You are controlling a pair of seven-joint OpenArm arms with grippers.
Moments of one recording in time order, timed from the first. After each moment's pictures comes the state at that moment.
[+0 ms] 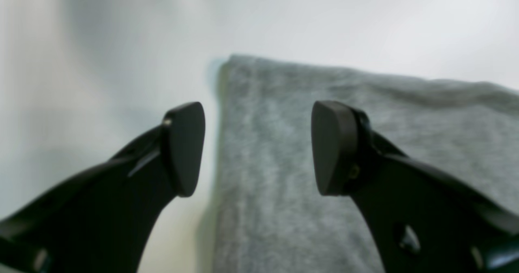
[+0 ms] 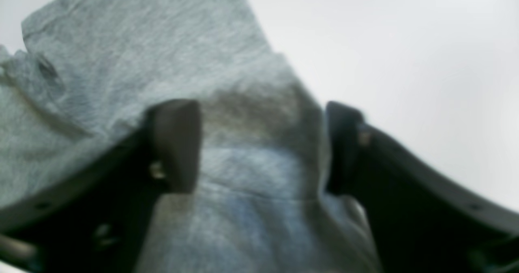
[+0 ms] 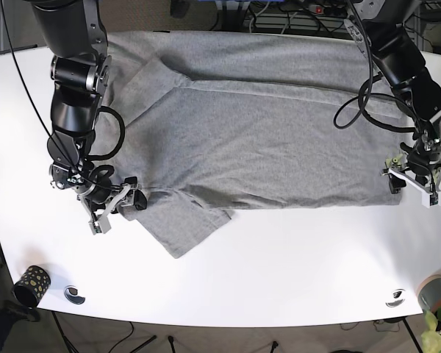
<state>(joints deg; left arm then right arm) -14.6 -11.2 -34.8 72.8 -1.9 -25.8 38.1 30.1 15.0 15.0 38.9 5.8 39.4 -26.6</state>
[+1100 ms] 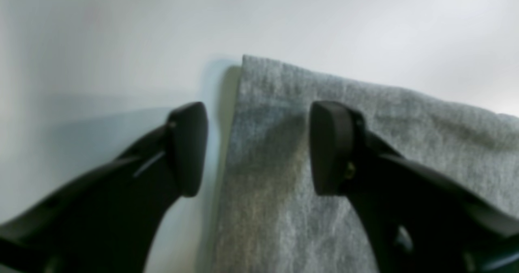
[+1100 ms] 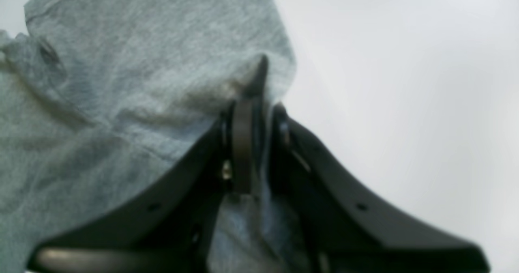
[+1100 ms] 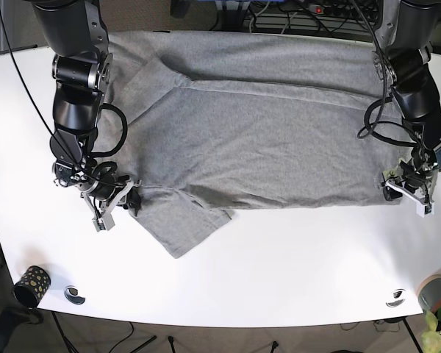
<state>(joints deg) -25.9 -18.5 -28.2 42.2 -2.6 -24.5 27.8 29.6 14.8 14.2 38.8 5.8 39.7 -25.7</state>
